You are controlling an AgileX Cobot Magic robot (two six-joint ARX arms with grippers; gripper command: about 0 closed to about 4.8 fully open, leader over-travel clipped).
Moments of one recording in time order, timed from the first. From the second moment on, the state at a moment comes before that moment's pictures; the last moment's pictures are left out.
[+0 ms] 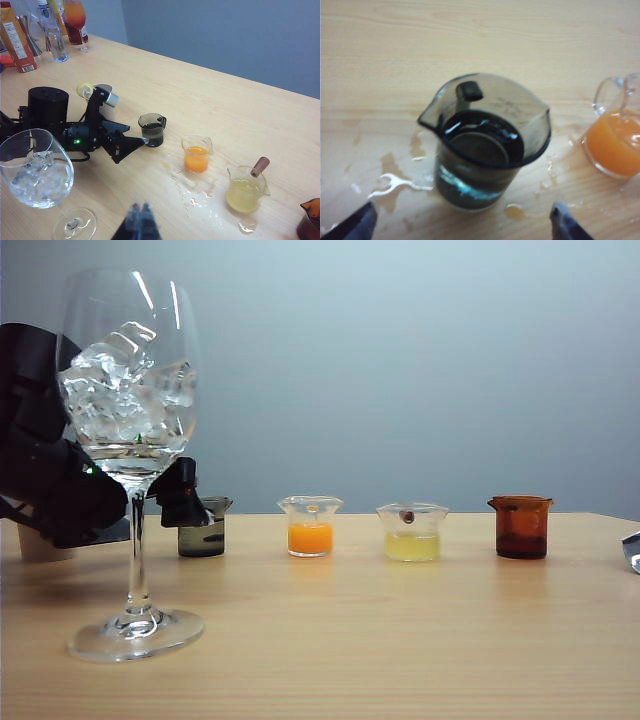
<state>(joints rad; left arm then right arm) -0.29 1.79 0.61 0.85 0.09 -0.16 0.81 0.63 0.77 -0.33 0.10 0.06</state>
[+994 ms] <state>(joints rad) -0.37 1.88 0.70 0.86 -0.13 -0.20 0.81 0.63 0.77 -0.36 0.10 0.06</state>
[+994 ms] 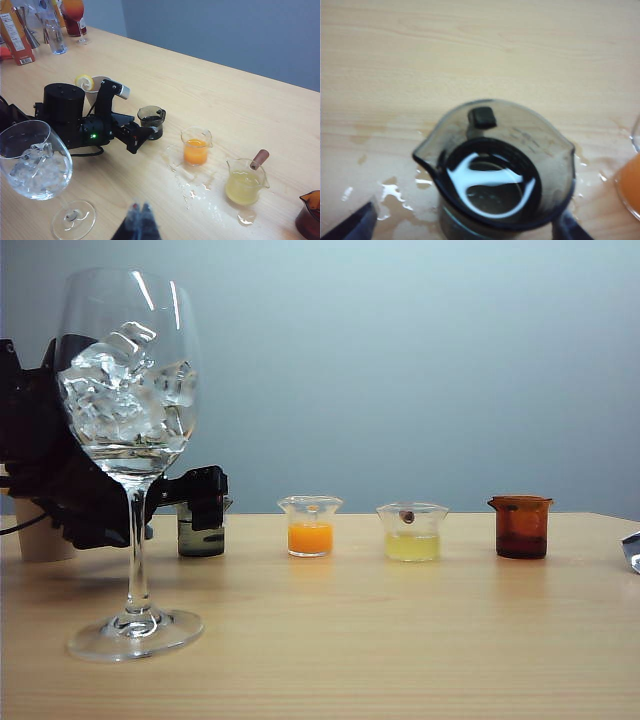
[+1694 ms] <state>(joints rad) -0.37 1.91 0.71 0.85 -0.11 -0.22 0.81 0.63 0.77 -0.36 0.10 0.06</state>
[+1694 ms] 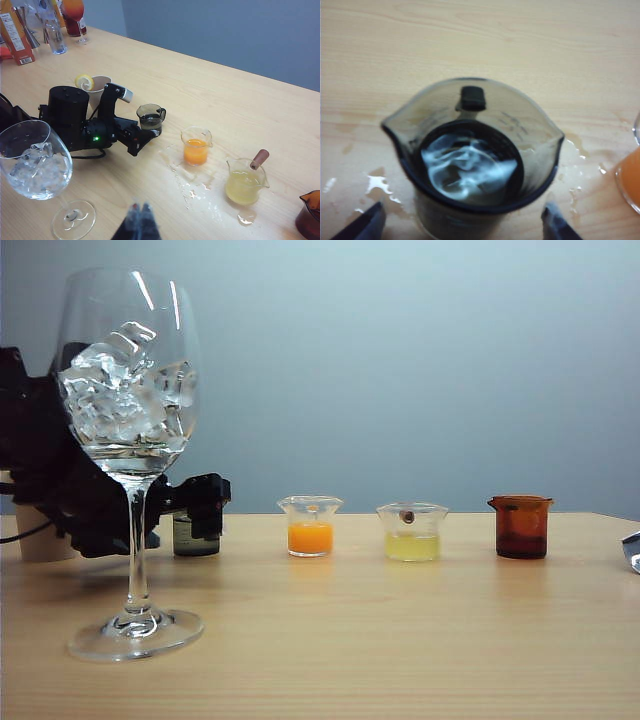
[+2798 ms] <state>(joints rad) -0.37 2.00 0.80 0.91 -0.11 -0.22 0.81 0.63 0.77 -0.36 0.10 0.06</state>
